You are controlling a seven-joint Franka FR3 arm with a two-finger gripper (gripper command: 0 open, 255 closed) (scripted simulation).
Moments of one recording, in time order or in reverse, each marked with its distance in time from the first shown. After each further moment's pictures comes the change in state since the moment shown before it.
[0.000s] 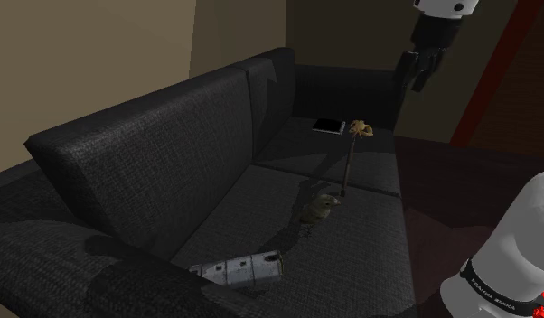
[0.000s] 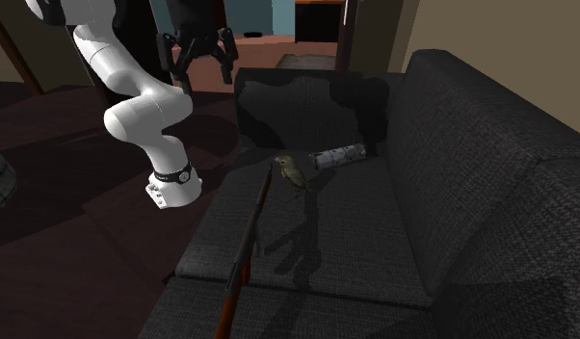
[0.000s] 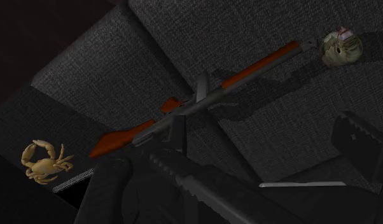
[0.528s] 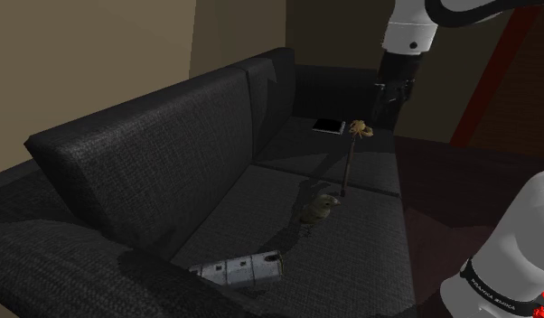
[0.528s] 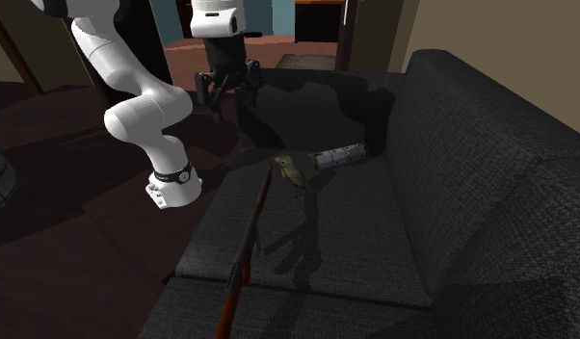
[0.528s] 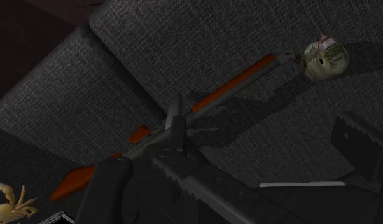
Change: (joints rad) arm 0.019 0.116 0.040 -0.077 0.082 0.099 0.091
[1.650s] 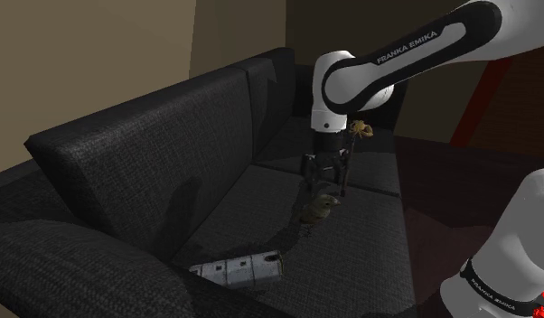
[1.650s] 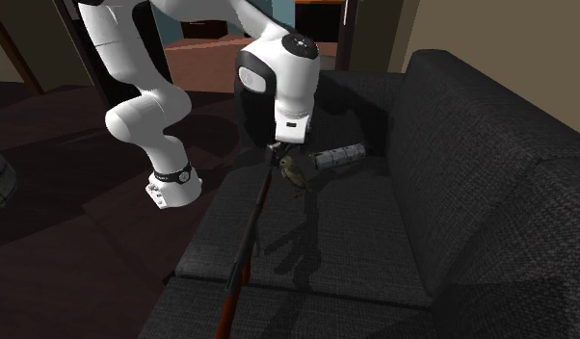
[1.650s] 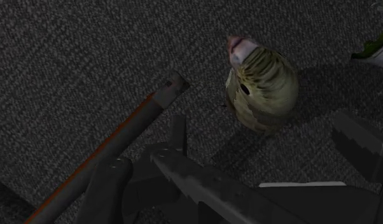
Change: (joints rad) arm 0.084 0.508 0.091 -0.013 0.259 0.301 0.163
